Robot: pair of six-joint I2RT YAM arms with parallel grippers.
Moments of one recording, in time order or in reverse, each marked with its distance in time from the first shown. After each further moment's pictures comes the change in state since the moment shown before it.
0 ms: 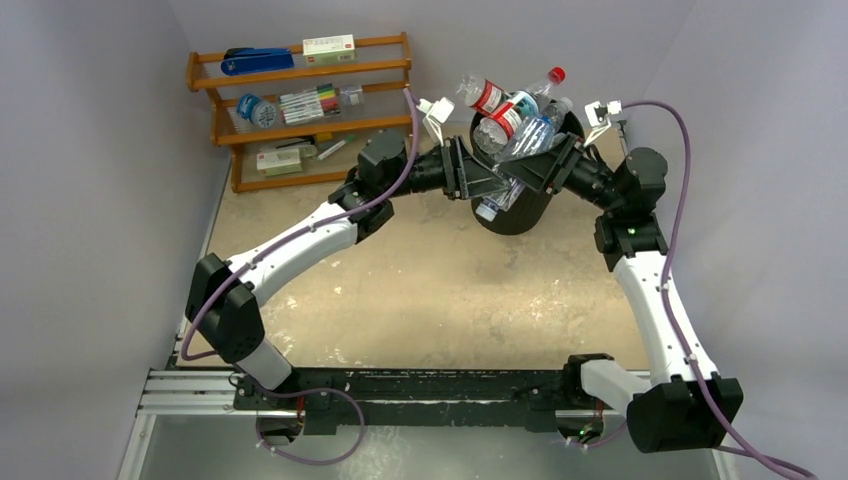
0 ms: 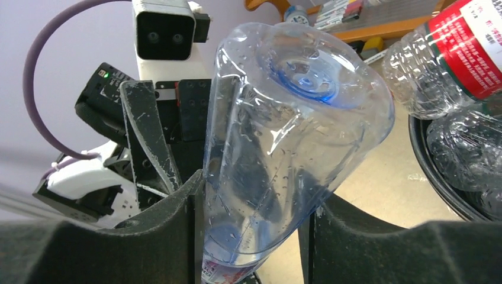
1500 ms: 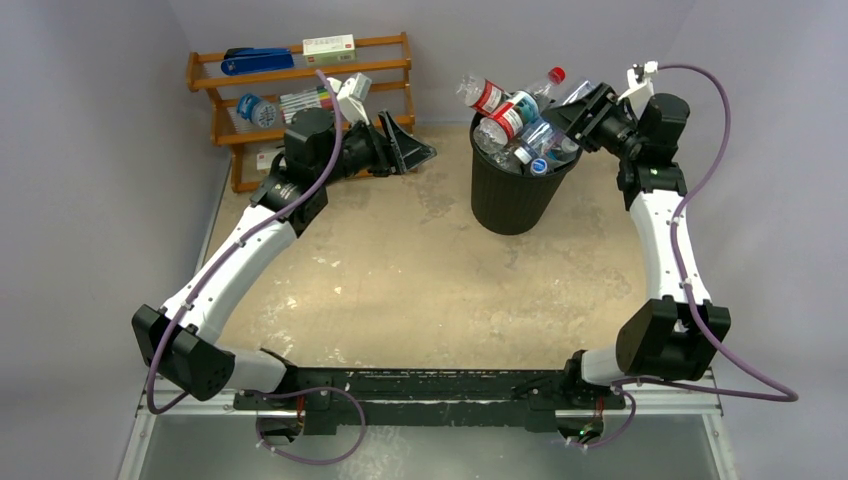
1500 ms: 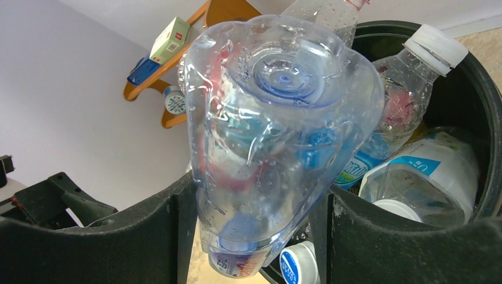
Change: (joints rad) left arm 0.243 -0.236 0.027 -0.478 -0.196 0.268; right arm -0.197 0.334 0.344 -0.293 0.206 -0.145
